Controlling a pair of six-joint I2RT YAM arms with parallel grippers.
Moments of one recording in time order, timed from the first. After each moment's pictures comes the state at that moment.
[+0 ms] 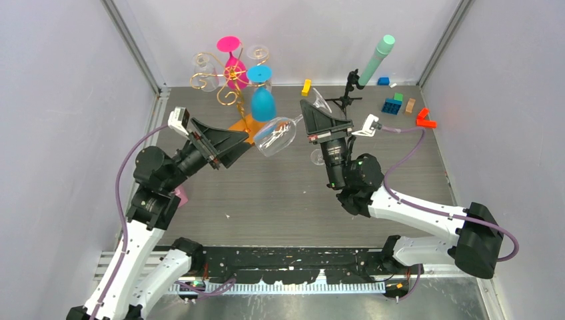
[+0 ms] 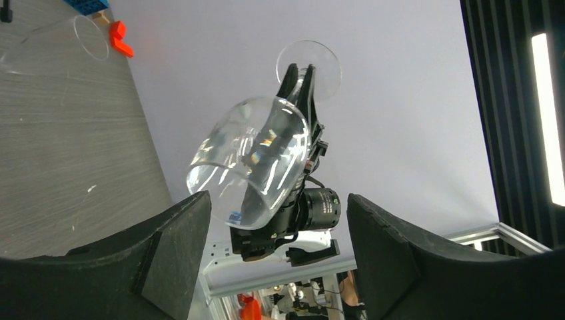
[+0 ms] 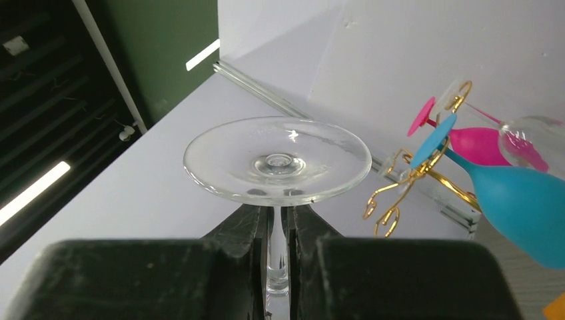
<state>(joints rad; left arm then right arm) -0.35 0.70 0.91 -0.04 0.52 -1.39 0.99 1.19 0.81 1.05 0.62 0.87</state>
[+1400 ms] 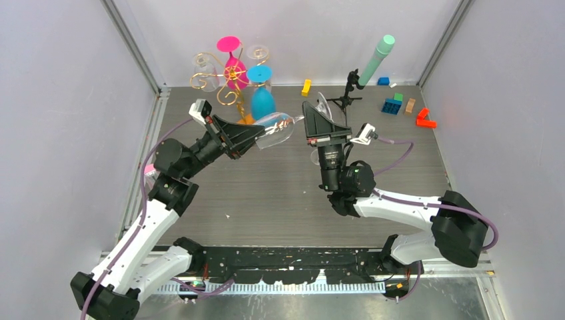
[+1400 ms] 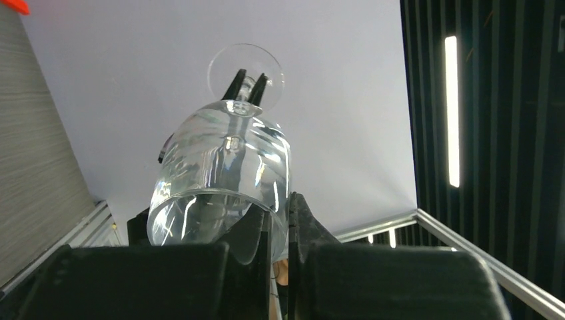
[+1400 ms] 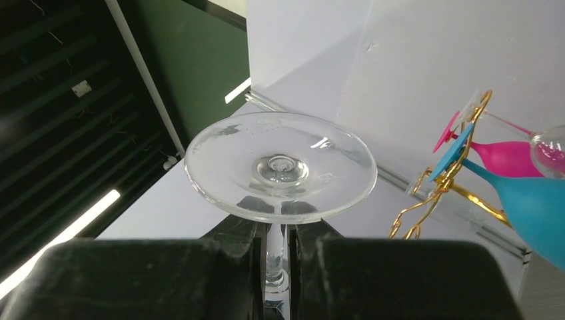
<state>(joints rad) -0.45 0.86 0.84 0.33 0.51 -1.65 0.98 1.33 0.74 1.43 0.64 0.87</state>
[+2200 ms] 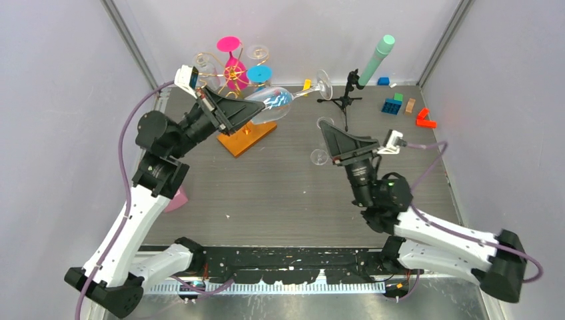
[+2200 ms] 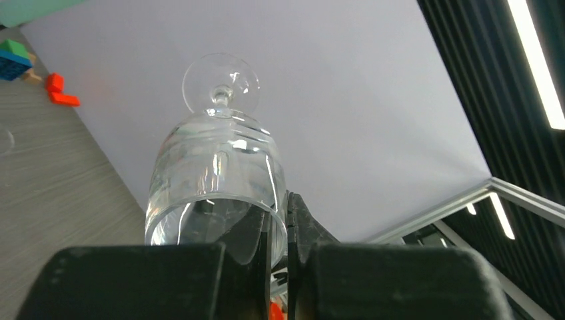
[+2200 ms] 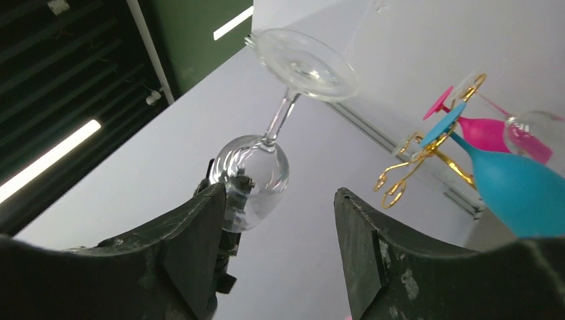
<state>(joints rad) -0.45 0.96 1.19 0.16 0.52 -1.34 0.99 0.97 0.61 1.10 0.50 0.85</state>
